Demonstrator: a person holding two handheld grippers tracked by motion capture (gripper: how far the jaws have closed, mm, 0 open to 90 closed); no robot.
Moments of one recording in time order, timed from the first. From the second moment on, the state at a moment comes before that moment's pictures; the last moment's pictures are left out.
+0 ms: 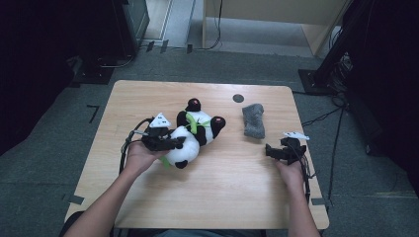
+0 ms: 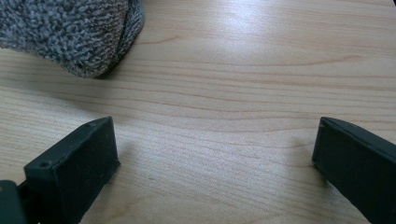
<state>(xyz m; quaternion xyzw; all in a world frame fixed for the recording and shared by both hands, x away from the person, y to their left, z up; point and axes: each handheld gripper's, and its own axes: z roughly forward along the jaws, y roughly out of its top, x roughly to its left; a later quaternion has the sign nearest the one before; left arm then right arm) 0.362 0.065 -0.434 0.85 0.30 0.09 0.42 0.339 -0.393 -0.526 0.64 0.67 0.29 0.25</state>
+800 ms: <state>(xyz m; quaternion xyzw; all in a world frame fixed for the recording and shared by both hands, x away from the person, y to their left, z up) 0.378 0.074 -0.440 0.87 0.19 0.00 0.45 0.339 -0.392 -0.525 0.64 0.67 0.29 0.25</state>
